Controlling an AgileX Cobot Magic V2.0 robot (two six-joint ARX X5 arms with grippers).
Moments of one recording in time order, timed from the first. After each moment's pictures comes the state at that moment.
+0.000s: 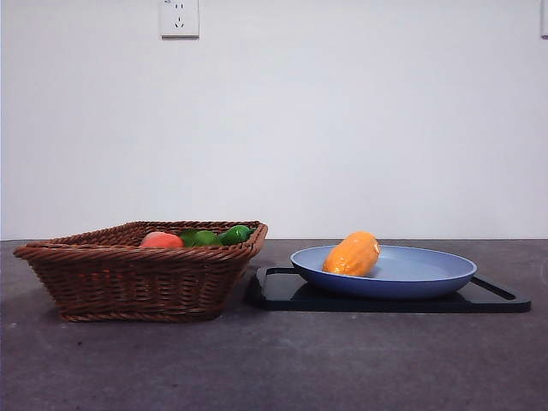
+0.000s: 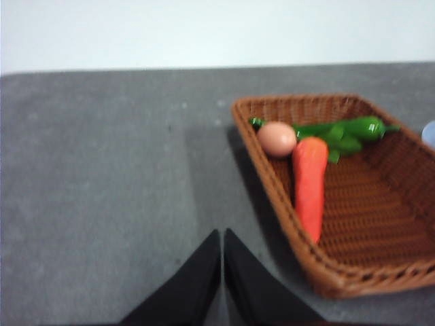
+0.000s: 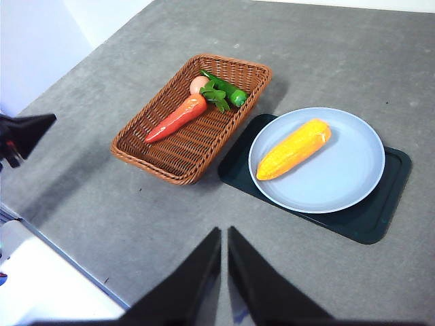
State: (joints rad) left arm -0.01 0.12 0.13 -0.19 0.15 0.02; right arm 0.13 0.60 1.19 -1.14 -0.52 0.00
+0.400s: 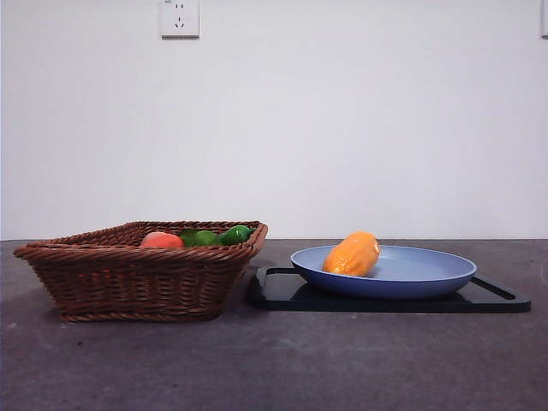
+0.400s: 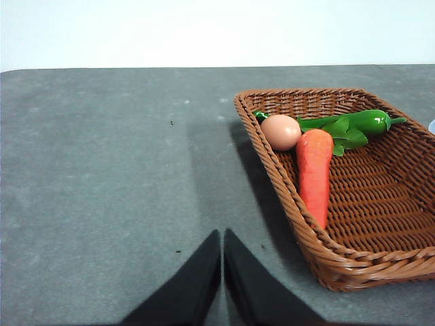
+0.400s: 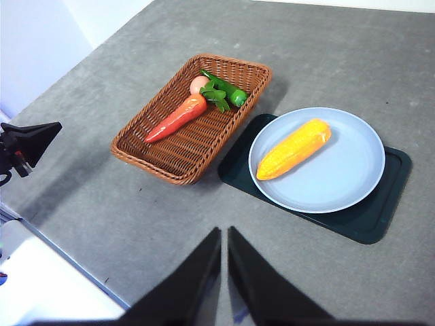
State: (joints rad) left arm -0.01 0.00 0.04 -0.19 0.15 0.00; right arm 0.13 0.60 1.19 -1.14 -0.52 0.00
